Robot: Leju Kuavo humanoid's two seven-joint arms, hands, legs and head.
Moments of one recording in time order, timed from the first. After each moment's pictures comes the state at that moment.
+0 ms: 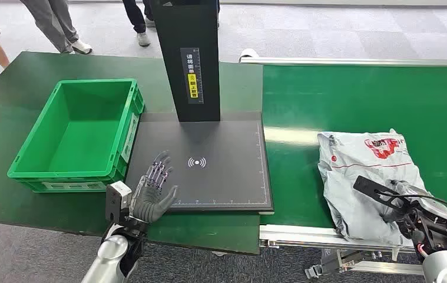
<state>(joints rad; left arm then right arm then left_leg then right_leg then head) -0.23 -0.12 -0.26 -1.10 0.04 -0.26 -0.51 -0.58 -0.41 0.02 -0.55 1.18 0.19 0.15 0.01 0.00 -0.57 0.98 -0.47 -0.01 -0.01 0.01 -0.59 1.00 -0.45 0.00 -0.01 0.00</state>
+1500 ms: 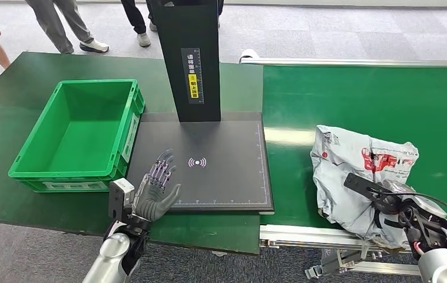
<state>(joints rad) -0.23 -0.13 -0.26 -1.10 0.04 -0.27 -0.49 -0.58 -0.41 0.08 -0.57 1.07 0.18 0.02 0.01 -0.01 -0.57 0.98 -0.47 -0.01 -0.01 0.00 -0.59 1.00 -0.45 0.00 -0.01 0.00</state>
